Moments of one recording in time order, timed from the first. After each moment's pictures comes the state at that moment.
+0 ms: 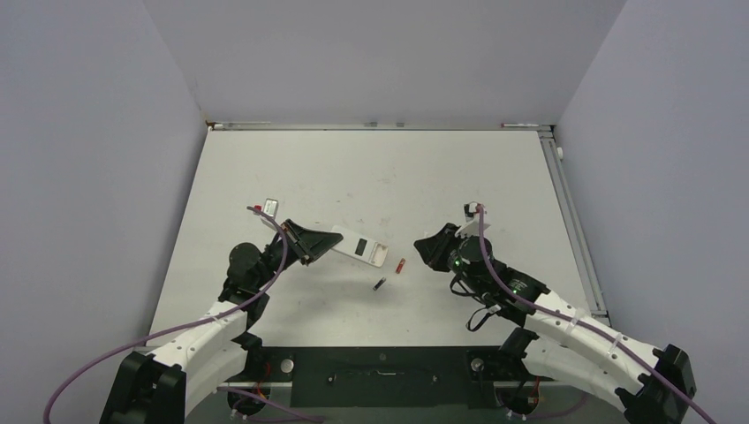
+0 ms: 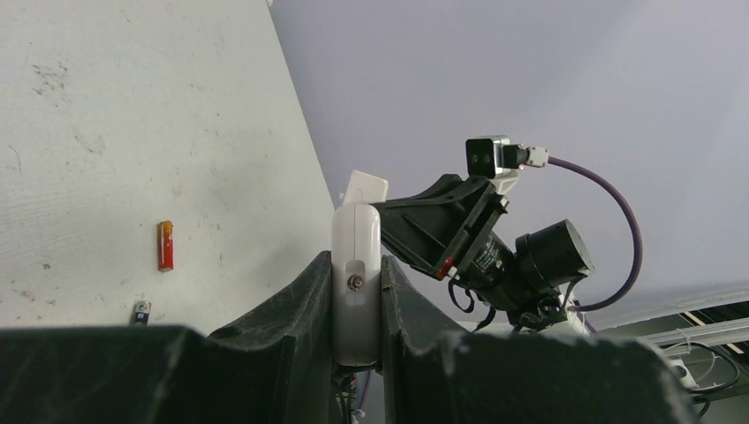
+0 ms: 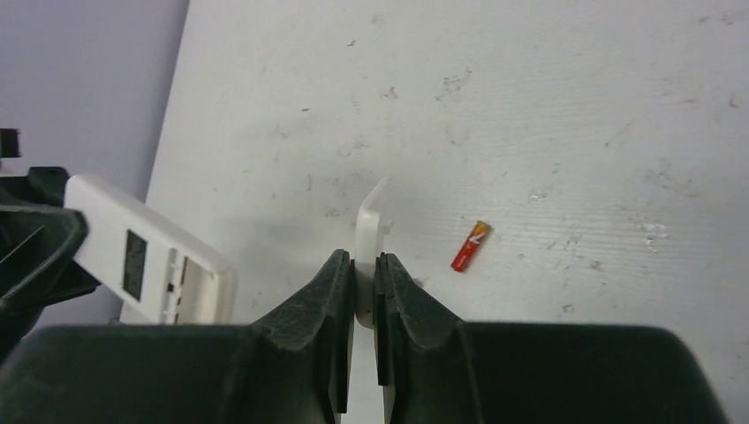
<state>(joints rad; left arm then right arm) -0.36 0.89 0.21 0.78 0.50 -1.29 0.84 0.80 0.55 -0.12 0.28 0.84</state>
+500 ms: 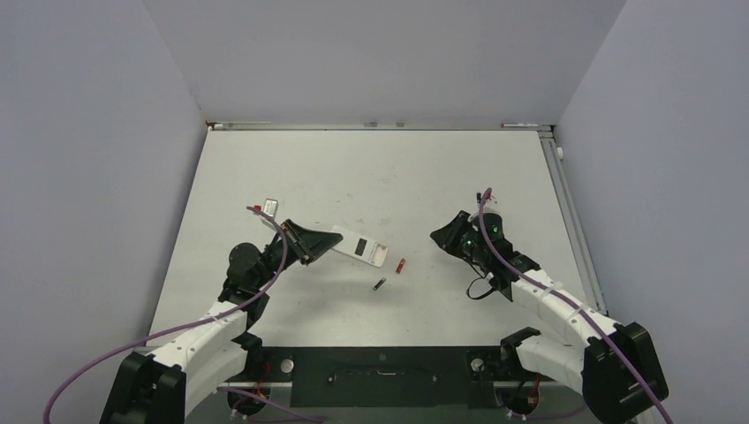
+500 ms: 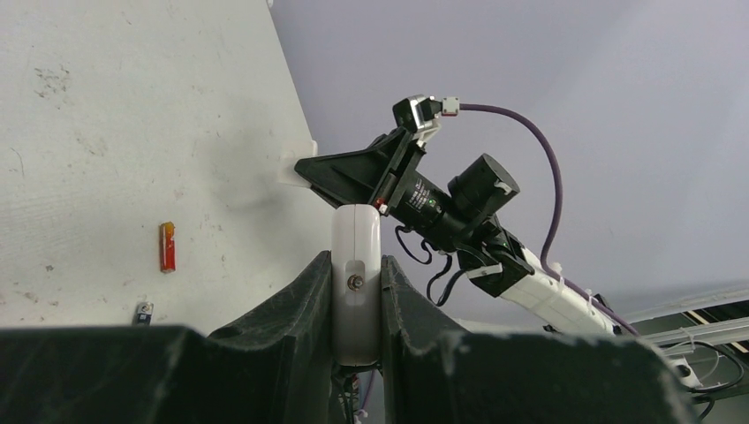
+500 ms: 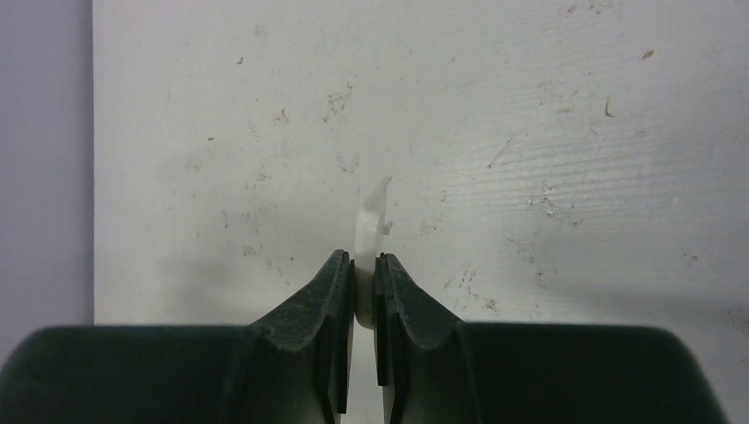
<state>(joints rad) -0.36 0.89 0.21 0.78 0.50 -1.29 0.45 1.02 0.50 0.00 -0.03 0.77</state>
